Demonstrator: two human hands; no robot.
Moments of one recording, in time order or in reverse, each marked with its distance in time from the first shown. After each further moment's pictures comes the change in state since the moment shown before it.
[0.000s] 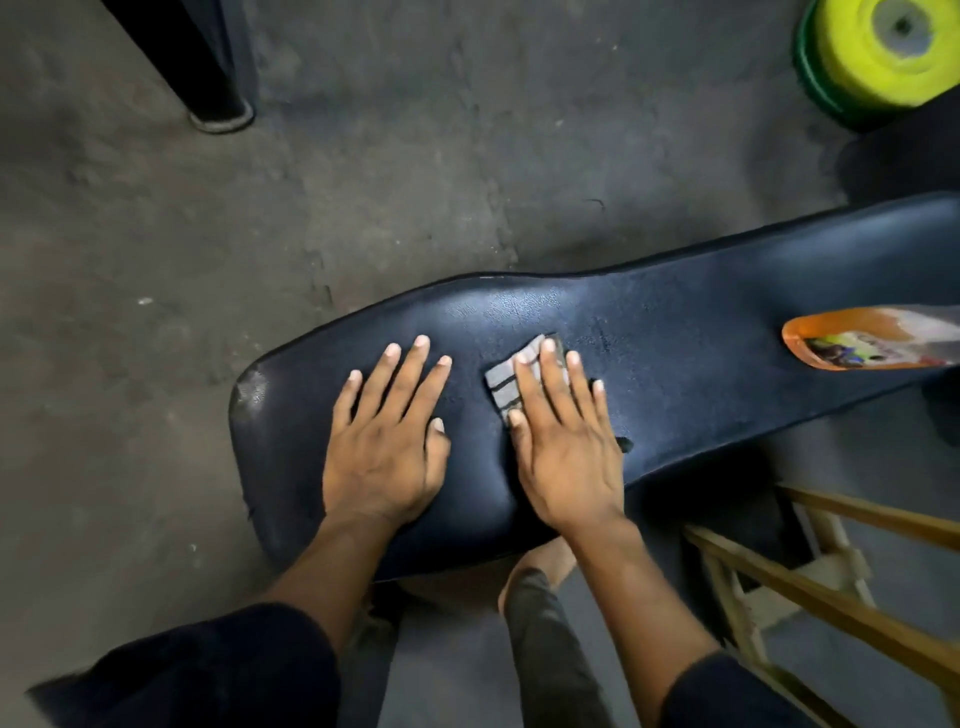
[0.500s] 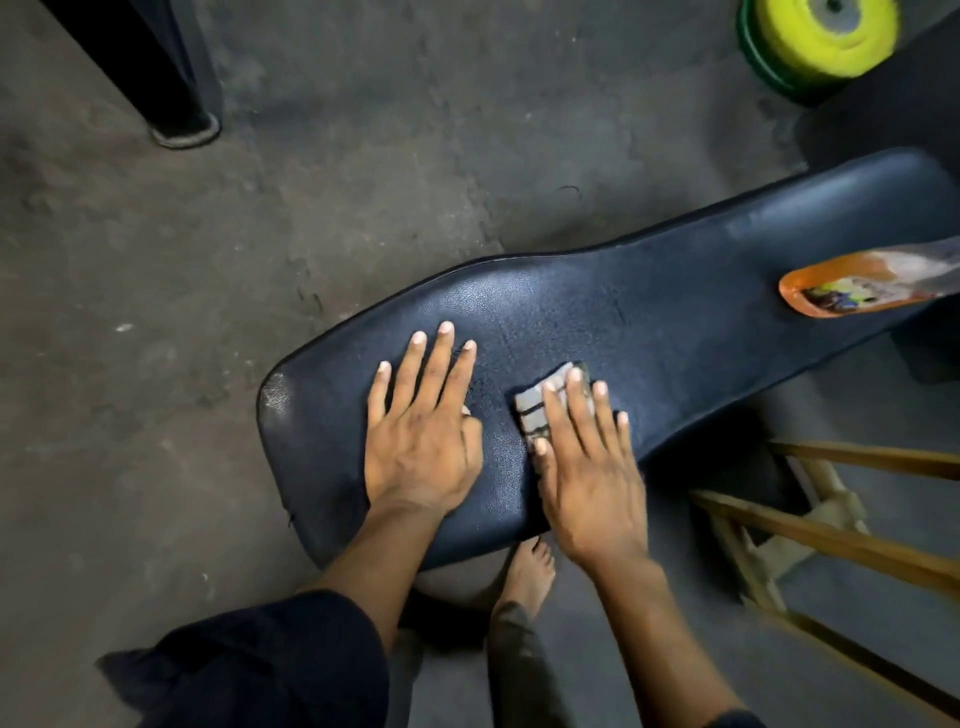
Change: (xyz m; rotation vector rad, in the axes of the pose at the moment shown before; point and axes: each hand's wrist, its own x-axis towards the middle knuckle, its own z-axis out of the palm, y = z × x) left_hand -0.002 -0.006 -0.002 -0.059 -0.009 0.029; right_hand -0.057 -0.033 0.026 -0.007 0.045 0.147
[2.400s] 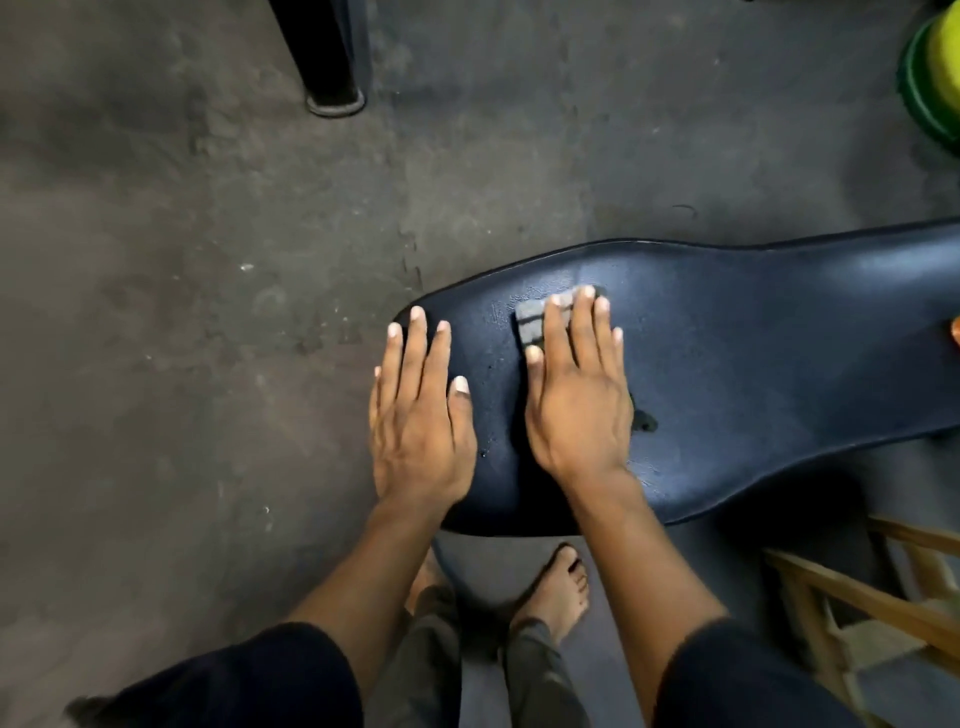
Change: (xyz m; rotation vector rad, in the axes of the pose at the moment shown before) left_hand -0.064 -0.090 0.010 -0.373 0.237 -0.367; right_hand 0.048 -0.132 0.017 0.043 0.115 -0.156
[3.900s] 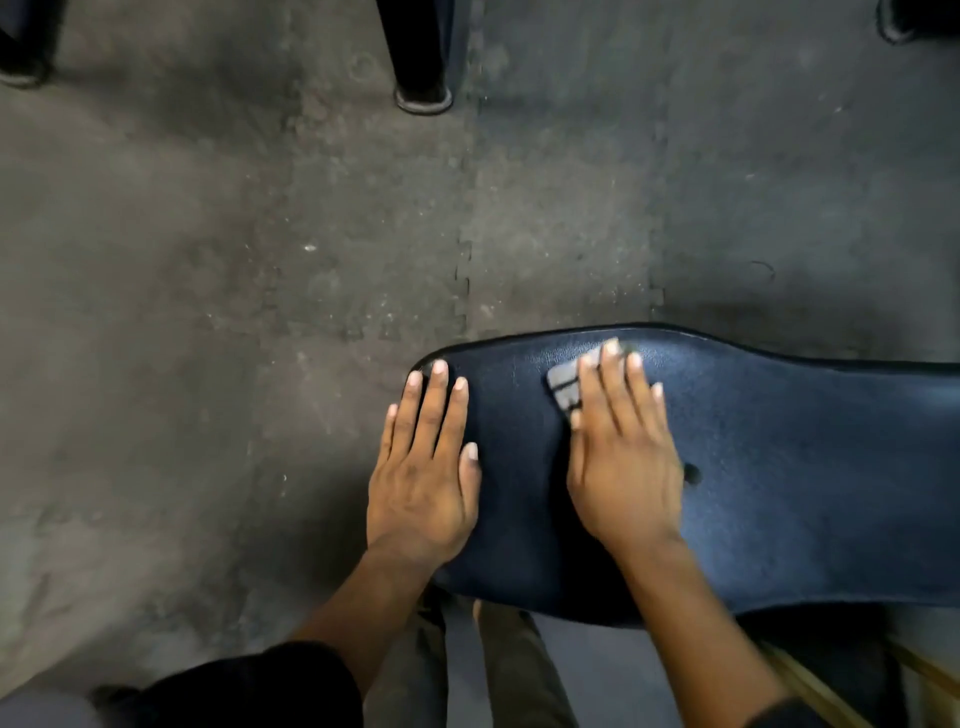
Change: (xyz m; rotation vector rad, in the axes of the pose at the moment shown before) left_hand 0.000 0.007 0.001 0.307 -0.092 0.013; right_hand 0.046 0.047 -0.020 -0.059 -0.041 -0.262
